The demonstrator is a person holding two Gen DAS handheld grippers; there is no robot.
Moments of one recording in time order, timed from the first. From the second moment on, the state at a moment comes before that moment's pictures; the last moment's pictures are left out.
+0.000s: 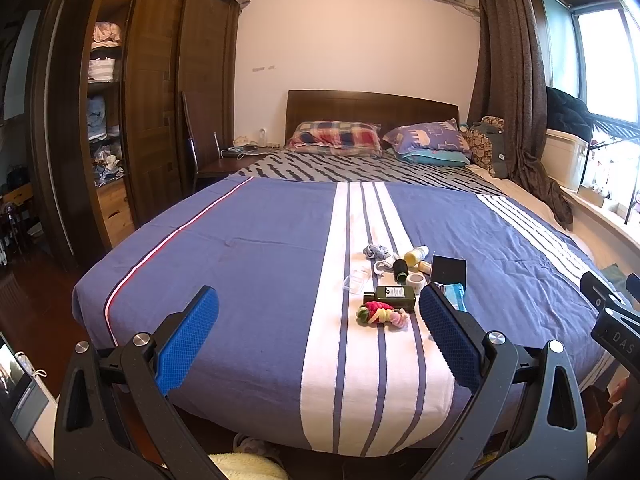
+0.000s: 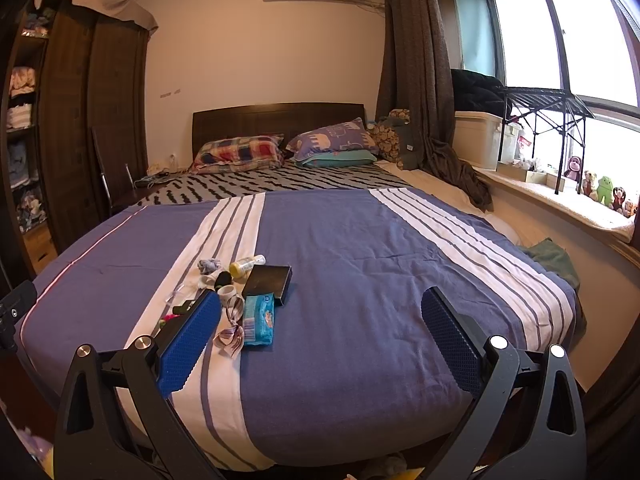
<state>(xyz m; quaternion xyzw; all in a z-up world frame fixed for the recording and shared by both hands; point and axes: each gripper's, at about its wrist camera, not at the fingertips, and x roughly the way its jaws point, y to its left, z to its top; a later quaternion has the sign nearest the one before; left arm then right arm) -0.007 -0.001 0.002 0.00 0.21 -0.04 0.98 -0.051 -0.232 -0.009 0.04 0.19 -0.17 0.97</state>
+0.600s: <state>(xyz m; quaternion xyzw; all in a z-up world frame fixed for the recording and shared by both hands) -0.006 -0.001 0.000 0.00 0.21 -0.03 0.98 -0.049 -0.236 -0.013 0.05 0.19 -0.17 0.97</state>
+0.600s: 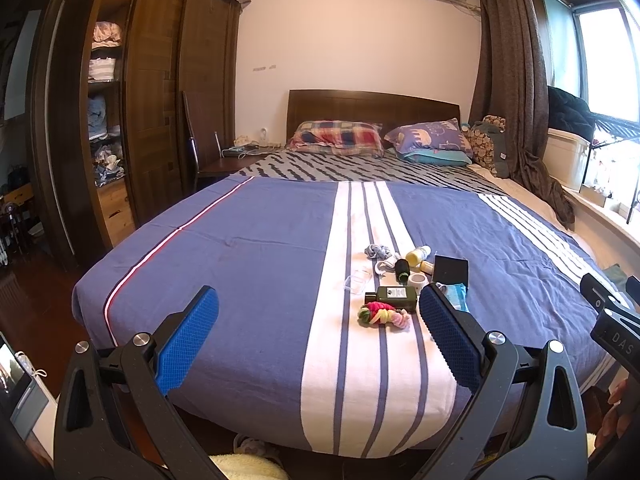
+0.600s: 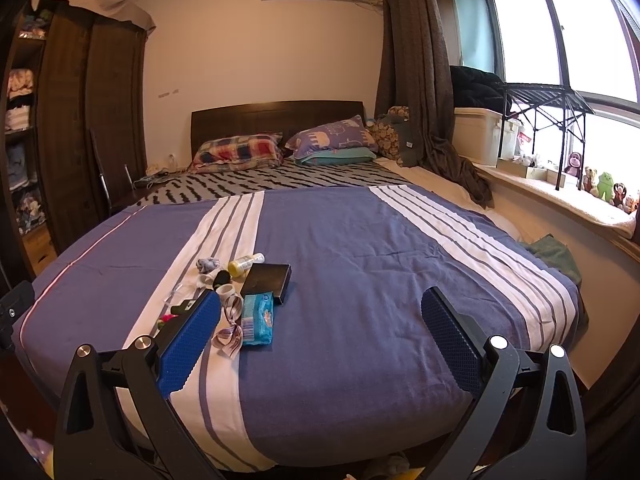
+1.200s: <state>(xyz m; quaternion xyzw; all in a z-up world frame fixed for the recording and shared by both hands) 0.072 0.014 -0.069 0.01 0.29 -0.02 0.96 0.021 -0.251 -0.077 0.08 0.28 -0.14 0.95</state>
